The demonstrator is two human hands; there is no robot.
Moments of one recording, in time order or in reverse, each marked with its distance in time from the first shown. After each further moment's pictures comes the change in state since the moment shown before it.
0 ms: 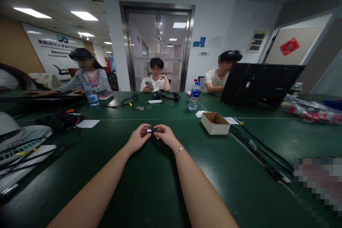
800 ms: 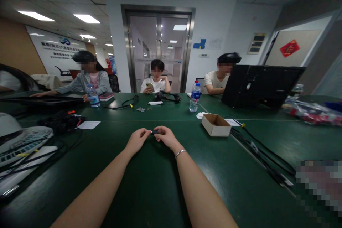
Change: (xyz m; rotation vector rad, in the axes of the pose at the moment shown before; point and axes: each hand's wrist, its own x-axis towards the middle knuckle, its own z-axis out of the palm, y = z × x) left_hand -0.002 0.006 -0.005 0.290 0.046 -0.080; right_hand -0.002 -0.003 0.000 -0.009 -0.008 0.000
